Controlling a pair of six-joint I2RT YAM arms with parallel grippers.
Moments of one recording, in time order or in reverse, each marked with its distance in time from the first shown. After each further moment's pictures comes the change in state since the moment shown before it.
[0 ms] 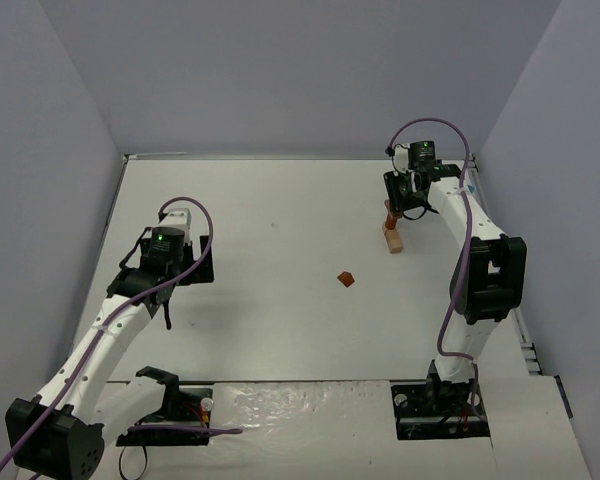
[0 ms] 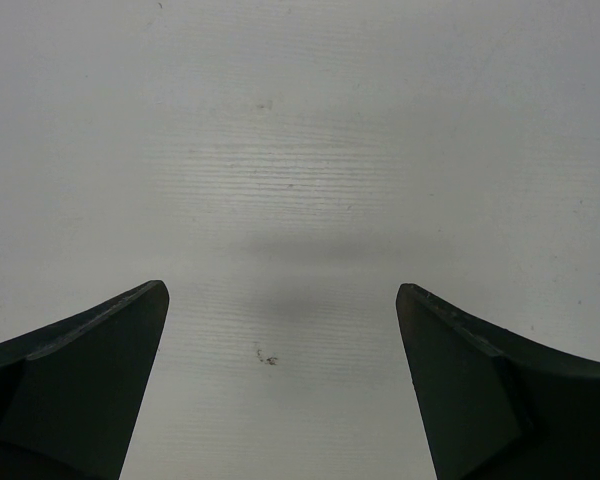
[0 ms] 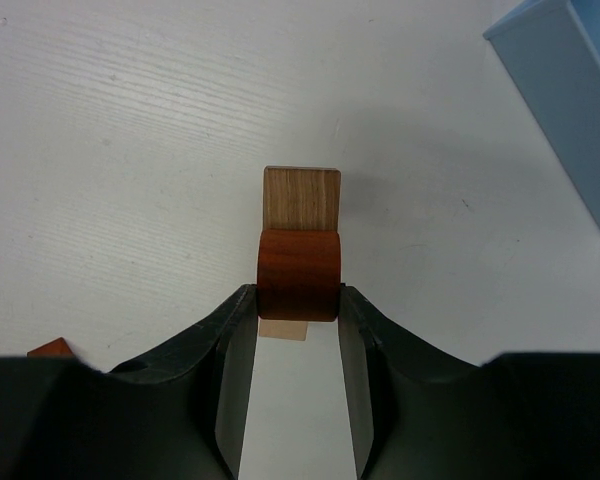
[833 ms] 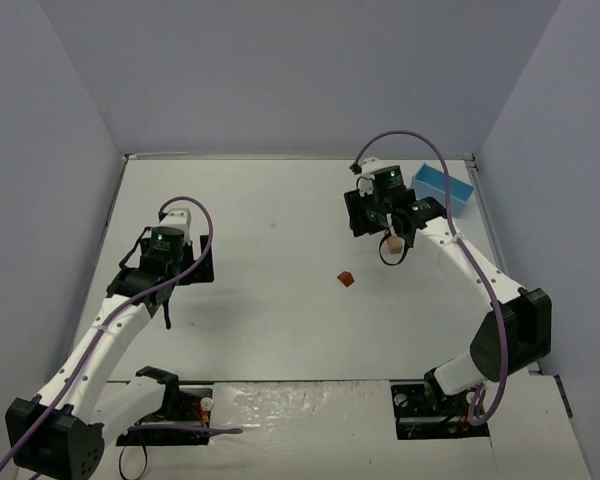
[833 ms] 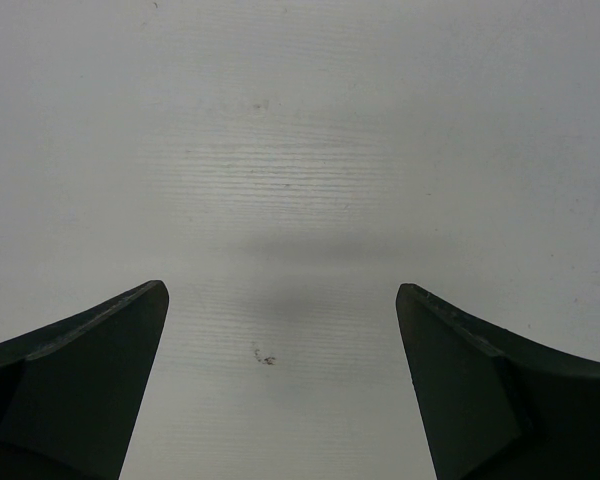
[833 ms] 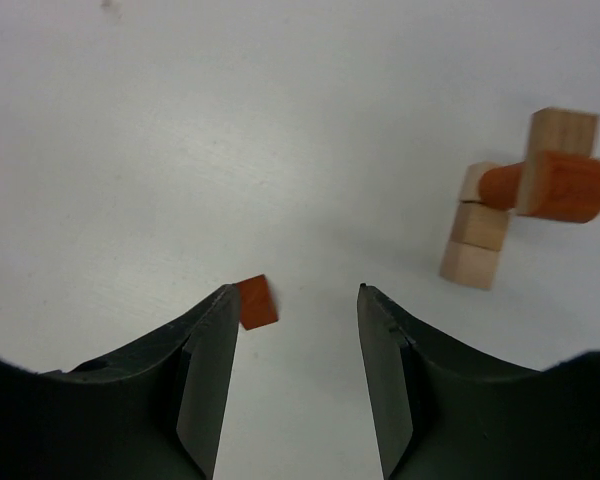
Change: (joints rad) left arm 0.001 0.000 0.000 0.001 0.007 0.000; right arm 0.295 -0.356 -0.249 0.083 0.079 0.192
